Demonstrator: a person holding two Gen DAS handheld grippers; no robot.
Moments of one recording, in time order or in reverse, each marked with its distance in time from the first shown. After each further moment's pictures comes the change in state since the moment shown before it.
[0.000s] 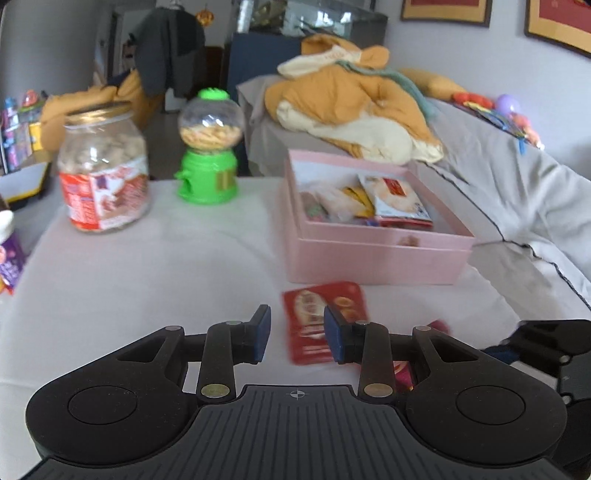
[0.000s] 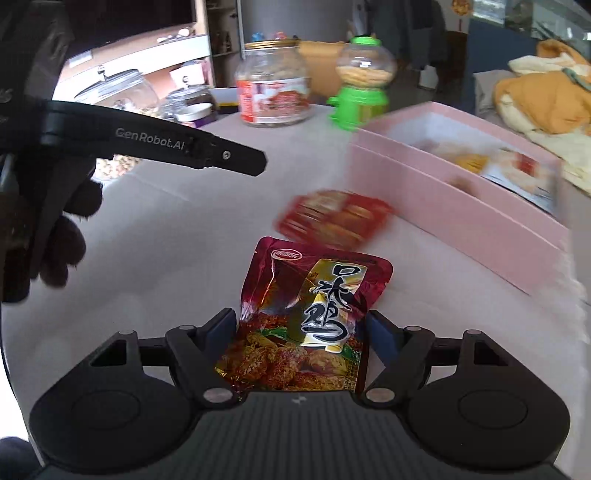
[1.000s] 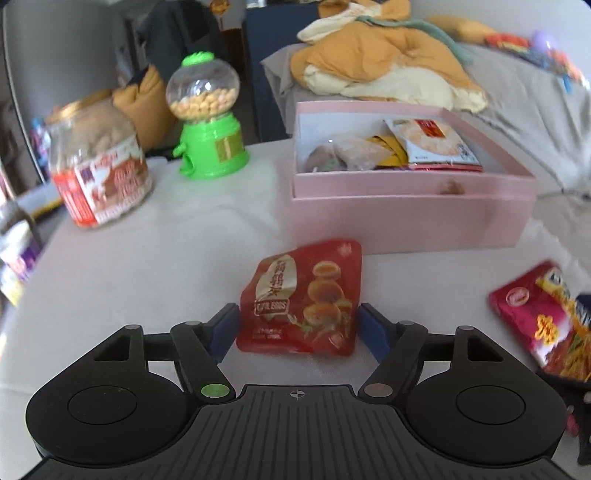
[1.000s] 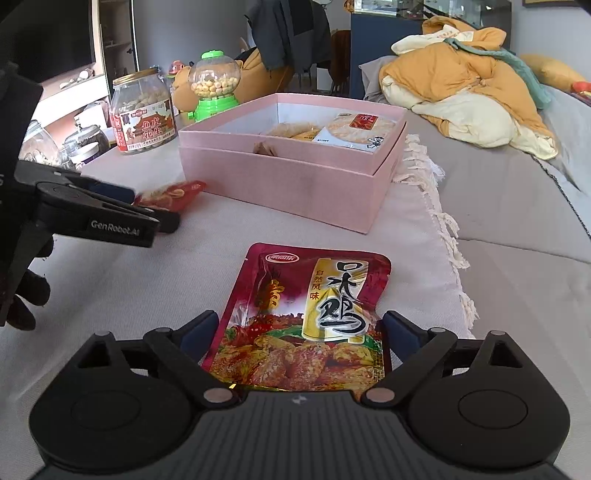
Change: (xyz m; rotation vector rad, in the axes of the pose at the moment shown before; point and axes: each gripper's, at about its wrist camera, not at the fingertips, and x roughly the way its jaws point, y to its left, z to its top) left arm 0.061 -0.028 -0.008 0.079 0.084 0.204; right arm -0.016 -0.064 -0.036 0.214 -0.058 -0.220
